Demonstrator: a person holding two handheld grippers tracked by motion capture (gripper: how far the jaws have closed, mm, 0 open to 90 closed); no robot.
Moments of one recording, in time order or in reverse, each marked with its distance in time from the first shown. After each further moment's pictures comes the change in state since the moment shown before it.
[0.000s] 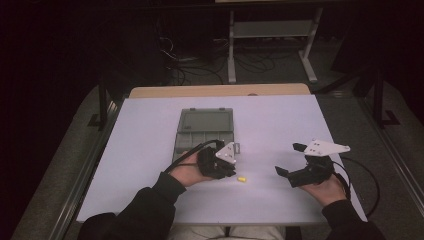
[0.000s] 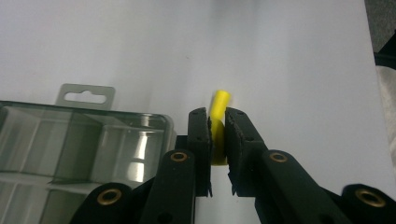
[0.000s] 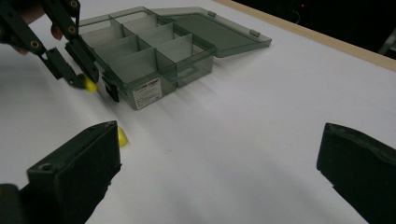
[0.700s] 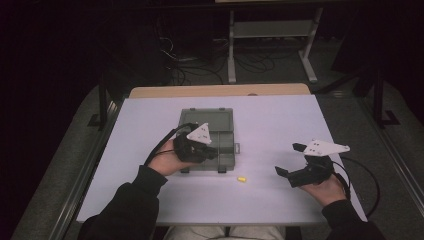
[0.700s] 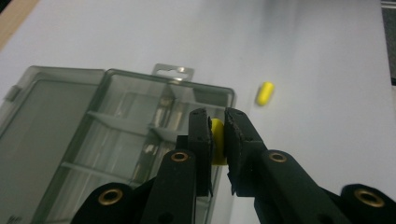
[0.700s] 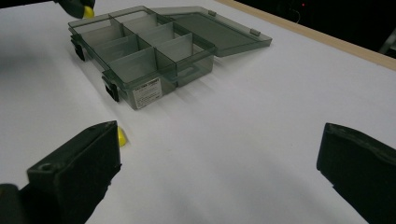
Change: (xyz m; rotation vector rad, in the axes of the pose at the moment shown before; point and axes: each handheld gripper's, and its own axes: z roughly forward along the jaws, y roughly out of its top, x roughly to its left) left arm 0.027 -0.028 -0.060 -0.087 0.104 -0.099; right arm 0.000 0.000 0.001 0.003 0.002 0.000
